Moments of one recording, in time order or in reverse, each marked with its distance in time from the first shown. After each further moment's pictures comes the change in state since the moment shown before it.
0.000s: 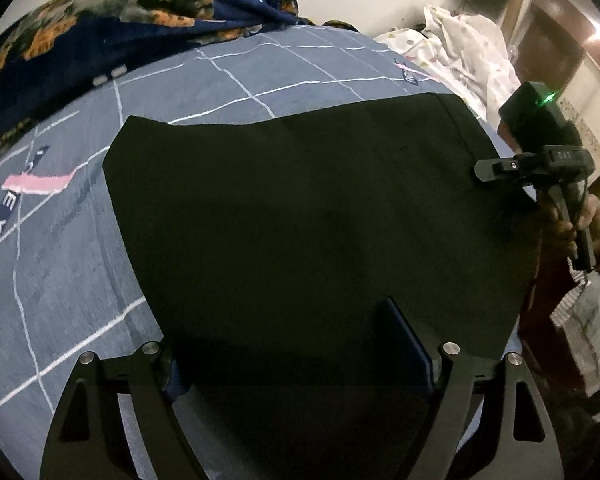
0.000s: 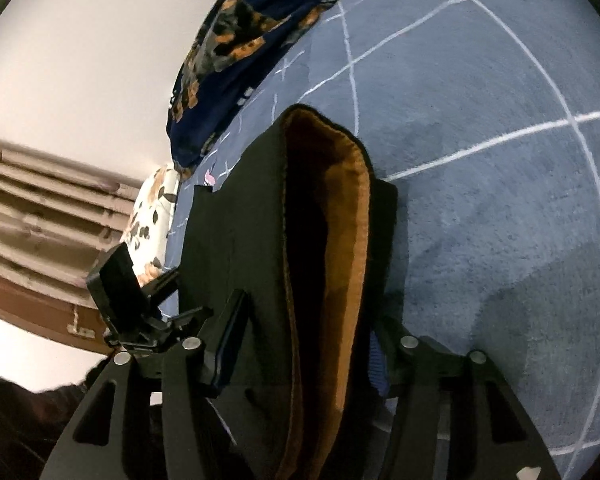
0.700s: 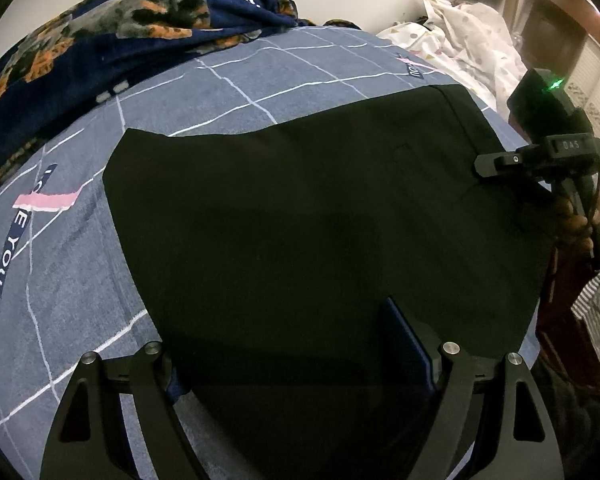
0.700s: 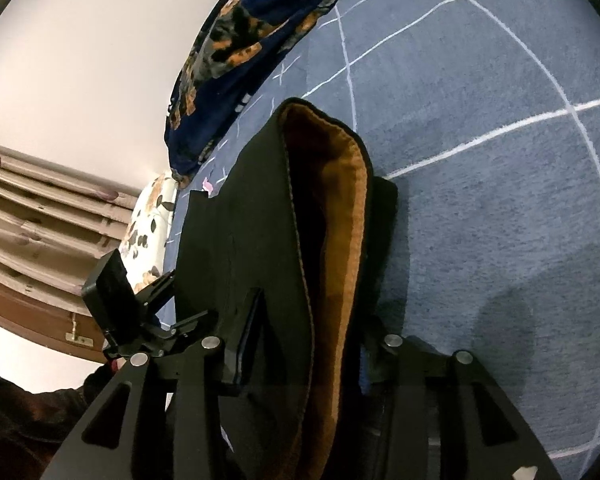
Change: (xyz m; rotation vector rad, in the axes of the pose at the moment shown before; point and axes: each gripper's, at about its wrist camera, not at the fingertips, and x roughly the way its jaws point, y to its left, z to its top) left arm 0.003 -0.009 0.002 0.042 -0.009 0.067; right arm 0.004 0.000 -0.002 0.034 -0.040 -0.001
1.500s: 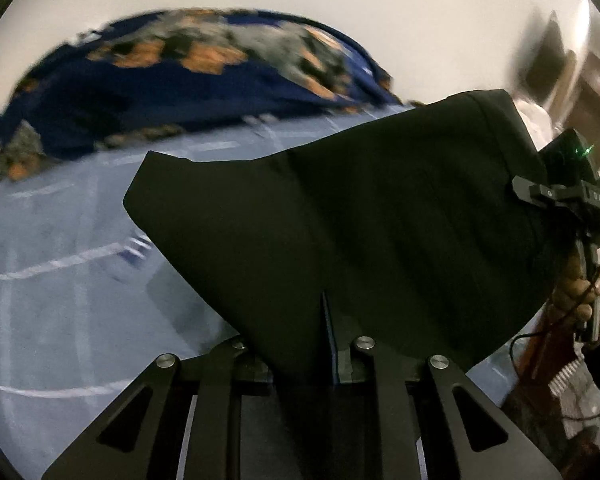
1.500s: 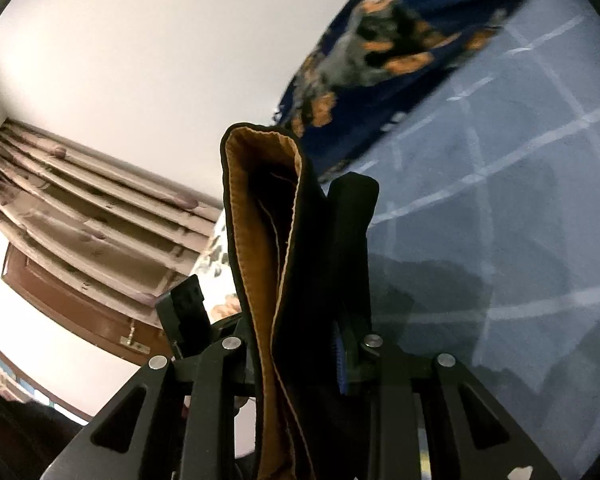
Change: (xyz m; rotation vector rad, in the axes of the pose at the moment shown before) left arm -0.106 0.138 -0.004 -0.267 -0.154 0.057; right arm 0.086 0.157 0.057 -0.086 -0.057 0.313
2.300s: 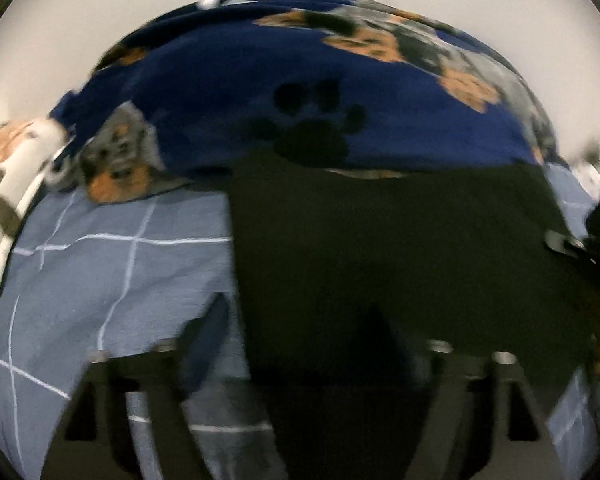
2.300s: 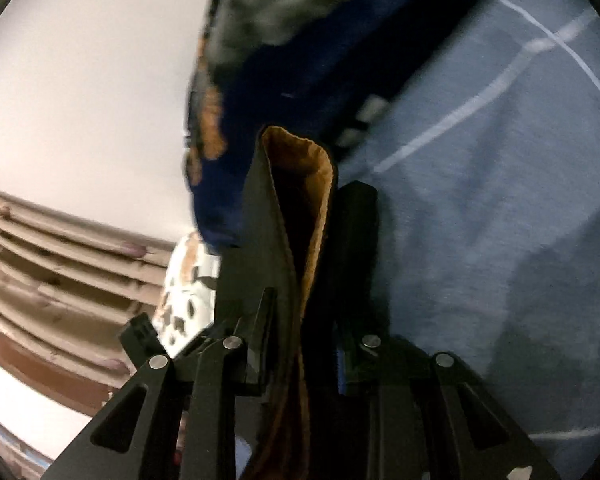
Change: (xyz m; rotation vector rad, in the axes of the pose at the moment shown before) left arm 0.075 0.198 0.050 -0.146 -0.094 0.296; right arm 0.173 -0.100 0.085 0.170 -0.038 -0.097
